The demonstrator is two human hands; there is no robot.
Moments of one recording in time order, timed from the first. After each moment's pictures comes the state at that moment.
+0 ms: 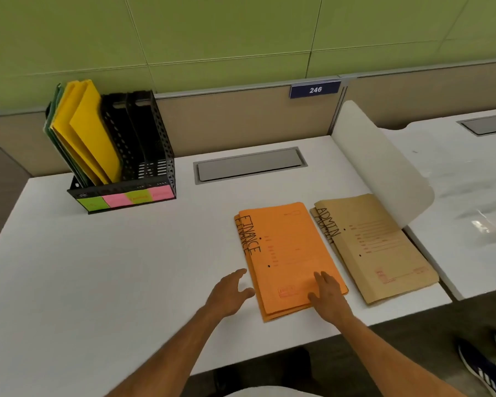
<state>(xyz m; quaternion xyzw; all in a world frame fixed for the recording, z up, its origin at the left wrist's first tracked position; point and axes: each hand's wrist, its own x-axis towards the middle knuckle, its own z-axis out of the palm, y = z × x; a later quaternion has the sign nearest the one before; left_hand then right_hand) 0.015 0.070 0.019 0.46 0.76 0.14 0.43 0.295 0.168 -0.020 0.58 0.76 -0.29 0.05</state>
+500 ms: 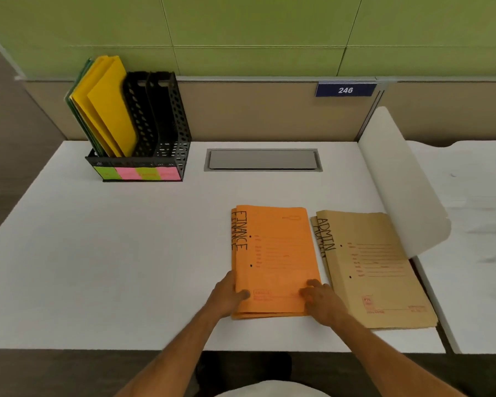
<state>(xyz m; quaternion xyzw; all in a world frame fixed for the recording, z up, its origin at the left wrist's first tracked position) 0.102 0.094 0.019 0.30 0.78 0.25 0.49 0.343 0.252 -0.021 0.39 0.86 -0.24 0.22</state>
